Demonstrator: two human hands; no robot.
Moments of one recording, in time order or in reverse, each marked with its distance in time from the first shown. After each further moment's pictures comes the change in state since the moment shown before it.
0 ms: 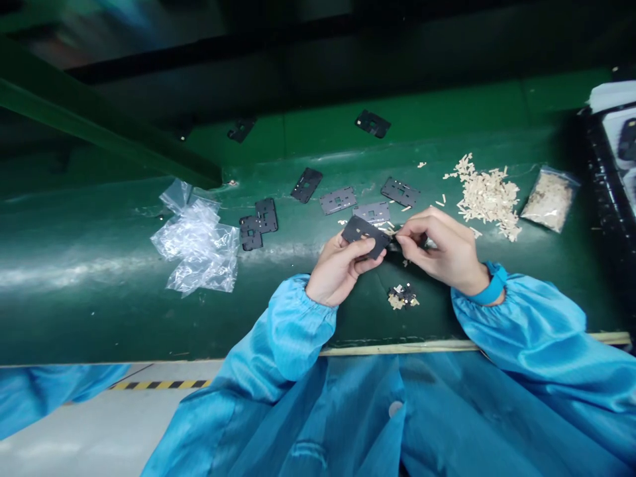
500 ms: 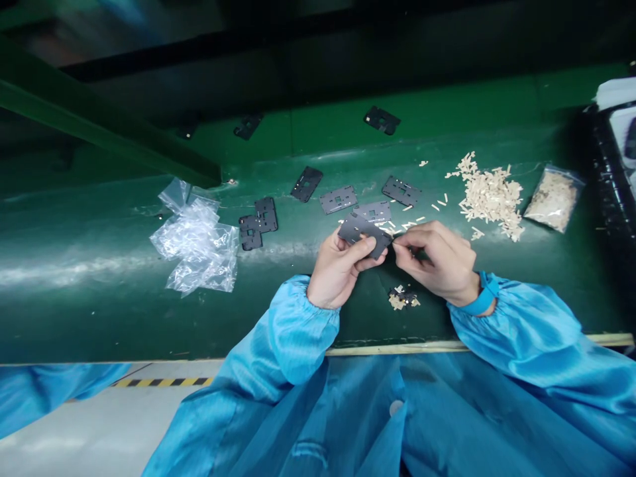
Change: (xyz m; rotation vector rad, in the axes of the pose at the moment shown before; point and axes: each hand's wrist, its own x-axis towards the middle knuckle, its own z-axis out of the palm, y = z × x) left_hand -0.004 -0.002 0.004 0.029 0.020 0.140; right_hand -0.009 -0.013 0.016 -0.183 0.154 -0.119
